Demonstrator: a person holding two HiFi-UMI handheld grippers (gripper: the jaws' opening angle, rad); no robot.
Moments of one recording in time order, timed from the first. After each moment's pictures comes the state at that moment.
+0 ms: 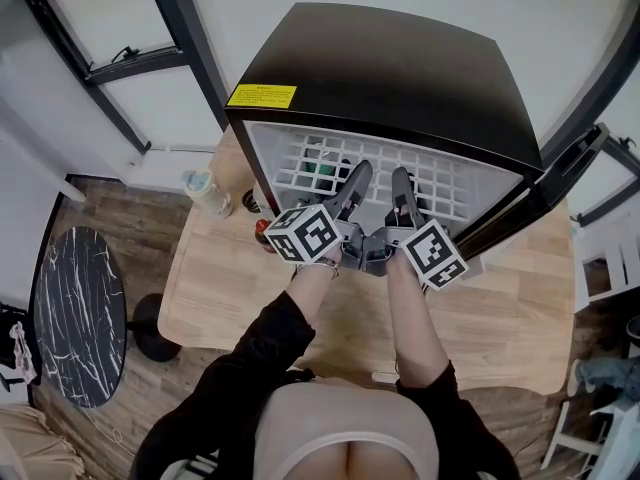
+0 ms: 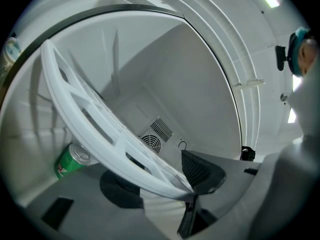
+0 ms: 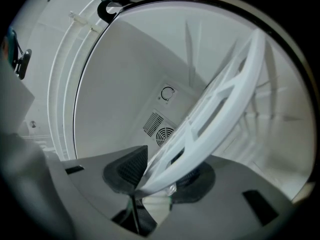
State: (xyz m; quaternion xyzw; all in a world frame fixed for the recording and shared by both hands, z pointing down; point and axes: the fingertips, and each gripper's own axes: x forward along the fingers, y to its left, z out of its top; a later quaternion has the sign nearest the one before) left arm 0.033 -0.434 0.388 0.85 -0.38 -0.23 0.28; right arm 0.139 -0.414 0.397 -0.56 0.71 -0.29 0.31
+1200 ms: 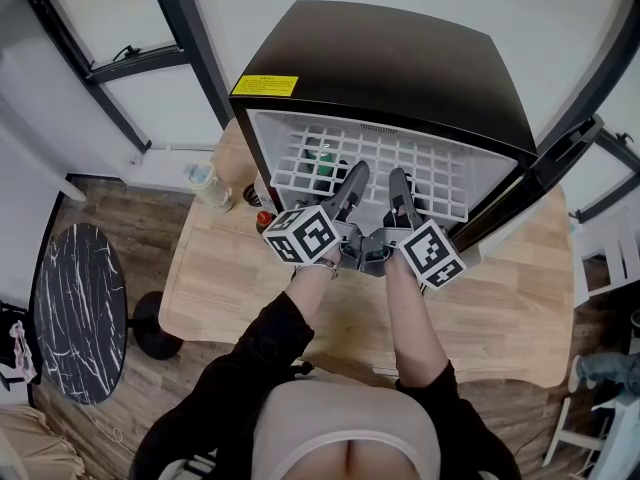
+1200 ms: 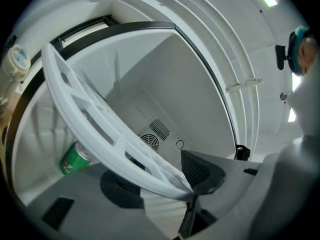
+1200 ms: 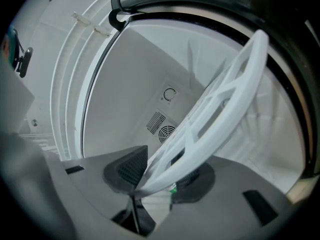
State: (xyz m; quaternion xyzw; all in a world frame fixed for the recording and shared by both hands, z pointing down) left arm 0.027 -0.412 0.389 0.85 -0.38 -0.23 0.28; right arm 0.134 -0.392 0.397 -0.55 0.72 -0.29 0.30
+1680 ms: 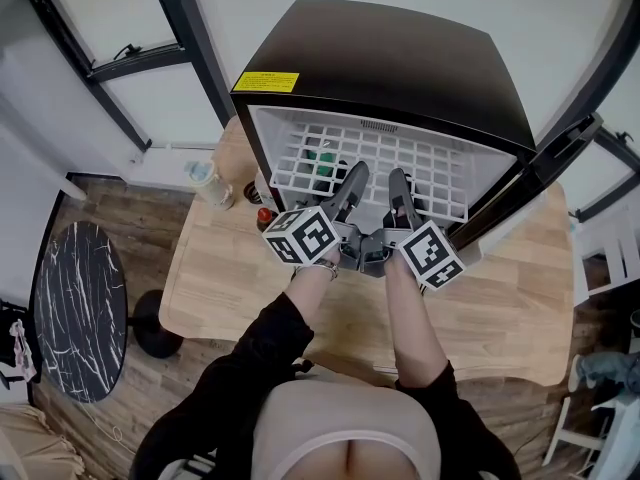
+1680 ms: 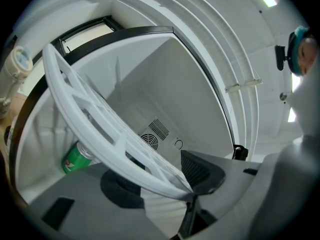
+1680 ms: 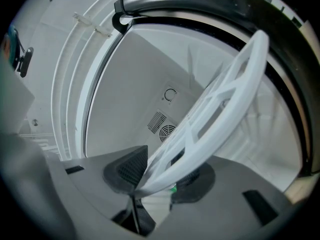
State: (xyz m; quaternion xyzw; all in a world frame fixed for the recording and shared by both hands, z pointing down) left arm 0.025 -0.405 0.389 0.85 -0.39 -0.23 0.28; right arm 0.133 -0.384 0.397 -0.55 0.72 -0.29 0.30
